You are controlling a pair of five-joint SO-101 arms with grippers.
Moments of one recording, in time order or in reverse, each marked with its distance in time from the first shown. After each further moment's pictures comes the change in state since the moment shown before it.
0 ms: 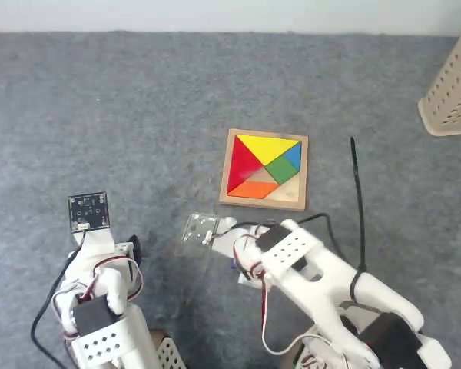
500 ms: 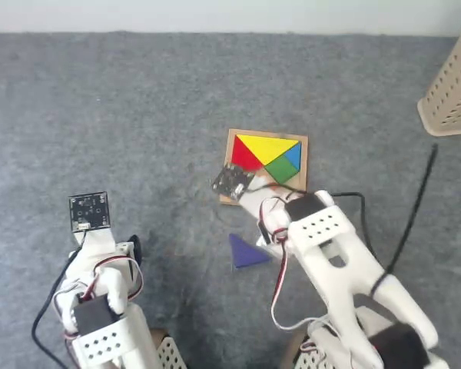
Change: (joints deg) left arm 0.0 0.0 0.0 0.0 0.0; right arm 12.6 -5.9 -10.7 11.5 -3.4
